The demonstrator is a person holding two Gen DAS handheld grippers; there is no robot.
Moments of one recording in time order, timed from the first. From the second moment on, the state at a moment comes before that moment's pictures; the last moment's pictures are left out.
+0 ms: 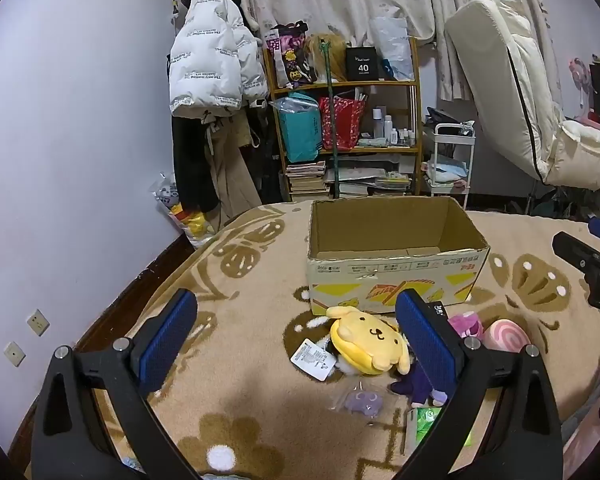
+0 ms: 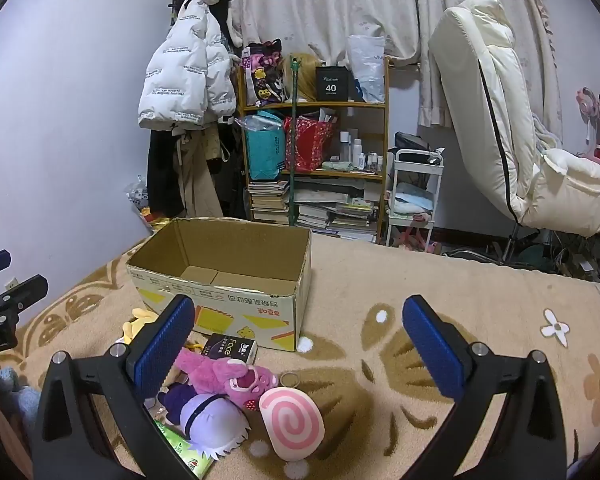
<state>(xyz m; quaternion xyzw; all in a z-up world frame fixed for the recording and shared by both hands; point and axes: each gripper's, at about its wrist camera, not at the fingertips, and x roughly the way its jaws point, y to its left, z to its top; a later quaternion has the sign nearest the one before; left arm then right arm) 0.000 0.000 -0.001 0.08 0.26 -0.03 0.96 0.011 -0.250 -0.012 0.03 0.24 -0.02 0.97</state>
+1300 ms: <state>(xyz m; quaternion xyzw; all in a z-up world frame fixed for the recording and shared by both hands) 0.000 -0.001 -0.001 0.08 0.25 -0.02 0.96 0.012 -0.250 -0.013 0.03 0.24 -0.02 0.97</state>
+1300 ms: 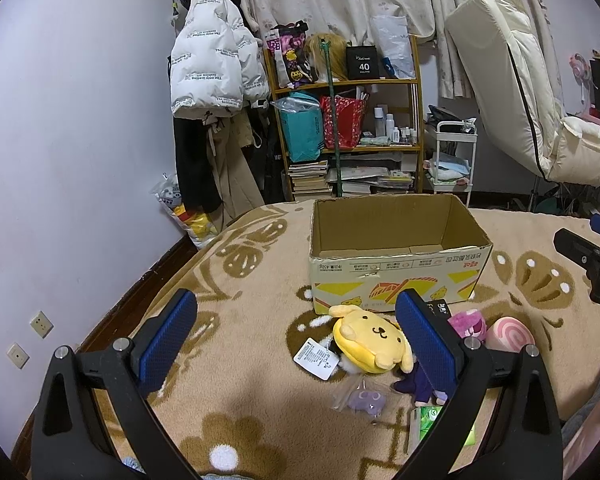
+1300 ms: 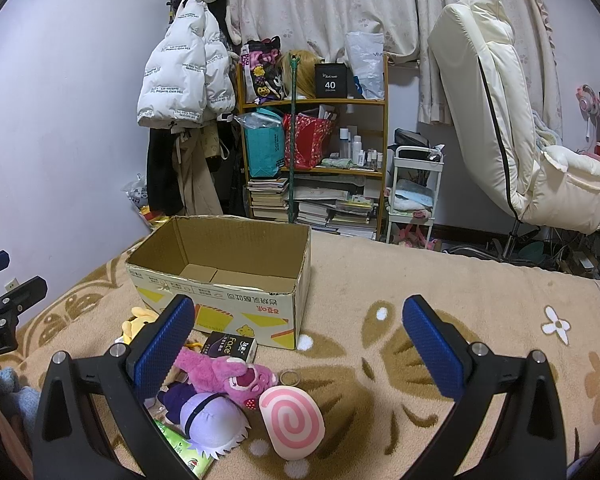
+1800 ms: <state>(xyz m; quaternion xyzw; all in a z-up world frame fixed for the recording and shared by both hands) 0.000 0.000 -0.001 0.09 0.25 -0.02 0.96 0.012 -0.250 -0.013 0.03 0.24 -0.02 0.97</state>
